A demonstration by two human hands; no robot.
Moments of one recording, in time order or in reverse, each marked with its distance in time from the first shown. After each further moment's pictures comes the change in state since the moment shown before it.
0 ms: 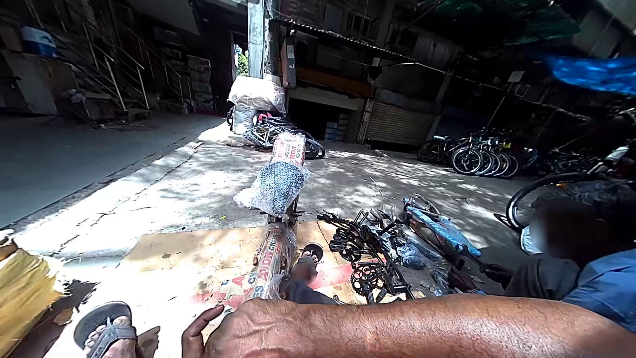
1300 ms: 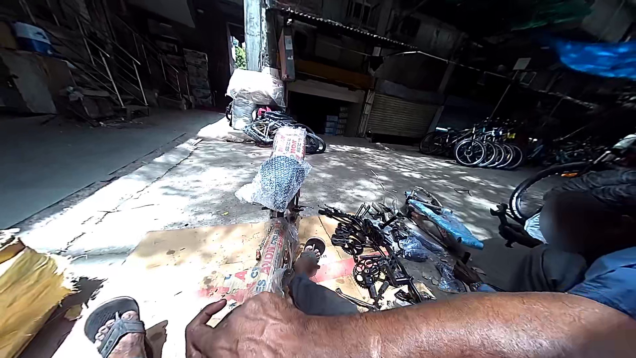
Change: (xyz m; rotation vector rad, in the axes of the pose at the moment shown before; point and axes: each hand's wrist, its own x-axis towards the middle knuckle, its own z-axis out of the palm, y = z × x) left_hand 0.007 -0.001 0.000 0.022 0.016 0.055; right_hand 0.004 -0.015 -0.005 0.075 -0.028 0.294
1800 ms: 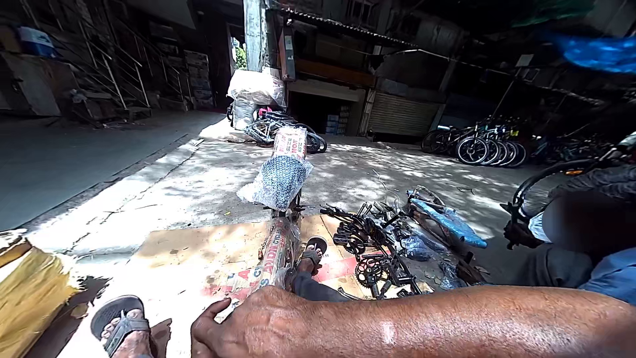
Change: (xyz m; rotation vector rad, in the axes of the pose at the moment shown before) left_hand 0.004 0.002 0.008 -0.151 0.028 -0.002; right_hand -0.004 0.002 -0.020 0.010 -0.119 -0.035
